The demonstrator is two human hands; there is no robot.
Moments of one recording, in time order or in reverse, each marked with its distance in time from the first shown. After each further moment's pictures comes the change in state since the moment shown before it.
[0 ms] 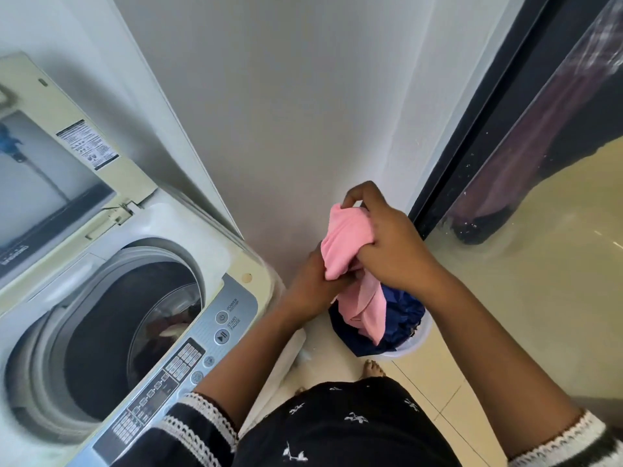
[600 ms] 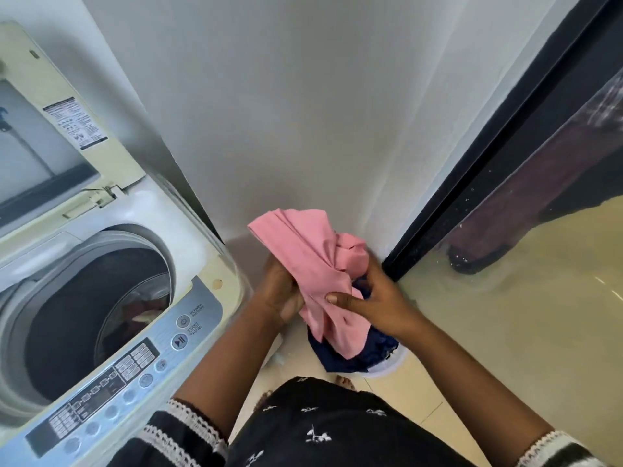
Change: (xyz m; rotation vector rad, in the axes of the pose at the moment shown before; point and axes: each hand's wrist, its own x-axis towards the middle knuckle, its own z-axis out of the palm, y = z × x) left_hand 0.028 0.058 0.013 -1.209 0.172 -0.187; right_hand 0.003 0.110 0.001 0.396 -0.230 0.161
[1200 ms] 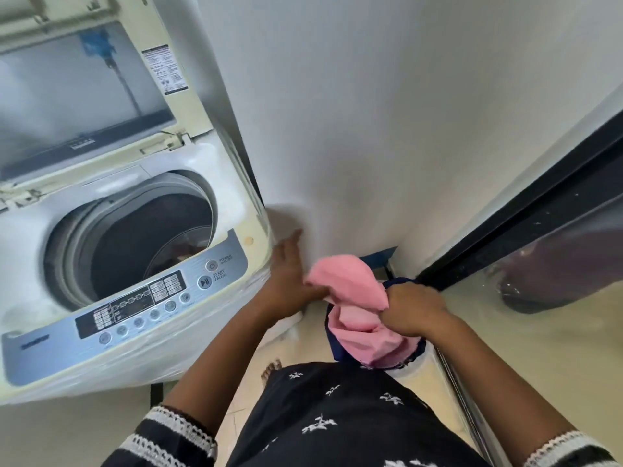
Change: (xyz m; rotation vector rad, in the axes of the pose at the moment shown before) left_hand -0.017 -0.038 -0.064 1.364 0.424 0.132; right_hand 0.023 0.021 -0.027 -1.250 -0.458 0.221
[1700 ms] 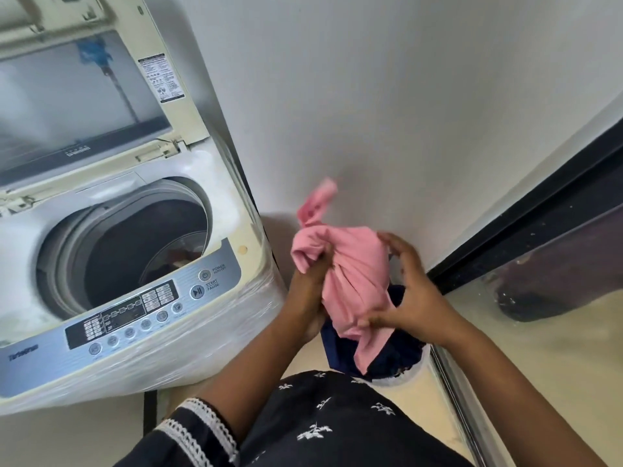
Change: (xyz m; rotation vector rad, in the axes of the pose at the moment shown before) left_hand 0.009 0.041 0.040 -1.255 -0.053 -0.163; right_hand -0.021 0.015 -0.024 0.817 0.389 -0.490
